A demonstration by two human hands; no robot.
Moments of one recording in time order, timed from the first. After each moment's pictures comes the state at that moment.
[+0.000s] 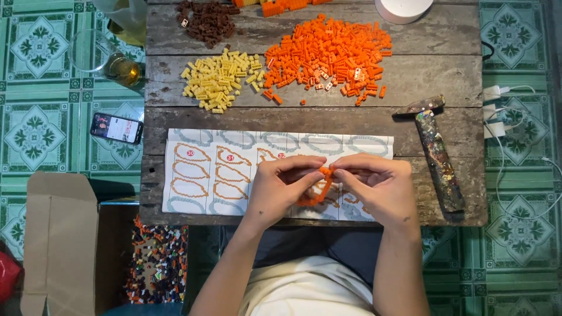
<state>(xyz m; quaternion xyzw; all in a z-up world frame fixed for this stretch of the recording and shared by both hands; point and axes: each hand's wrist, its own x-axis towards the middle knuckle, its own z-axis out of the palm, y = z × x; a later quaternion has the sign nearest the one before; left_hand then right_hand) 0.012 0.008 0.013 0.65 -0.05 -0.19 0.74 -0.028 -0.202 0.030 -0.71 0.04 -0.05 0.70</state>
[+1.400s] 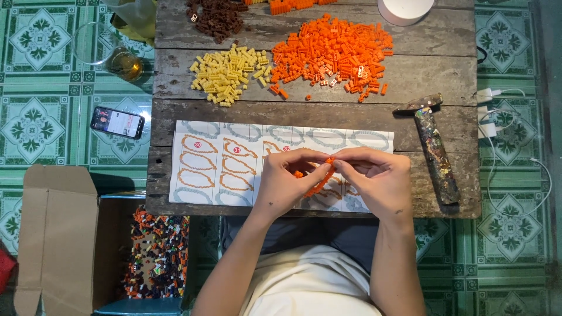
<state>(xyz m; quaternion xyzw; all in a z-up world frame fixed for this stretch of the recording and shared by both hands) 0.009 0.008 0.024 0.69 -0.08 -0.16 0.70 -0.028 -0.191 0.029 -0.74 0.03 -0.09 0.66</state>
